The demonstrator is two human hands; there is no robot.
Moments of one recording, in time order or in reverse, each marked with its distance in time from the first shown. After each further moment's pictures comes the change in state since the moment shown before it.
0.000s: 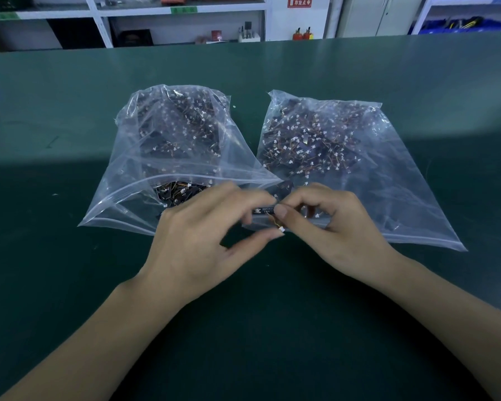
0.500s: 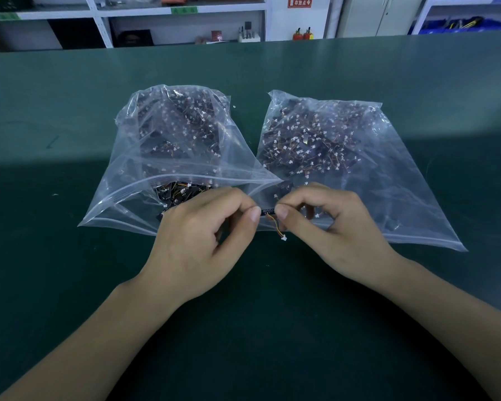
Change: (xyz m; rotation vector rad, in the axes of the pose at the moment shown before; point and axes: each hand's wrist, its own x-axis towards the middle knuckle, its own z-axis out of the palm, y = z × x) left_hand 0.001 0.000 -0.003 -0.115 -0.113 -0.186; right_hand 0.000 -0.007 0.001 0.020 0.019 -0.057
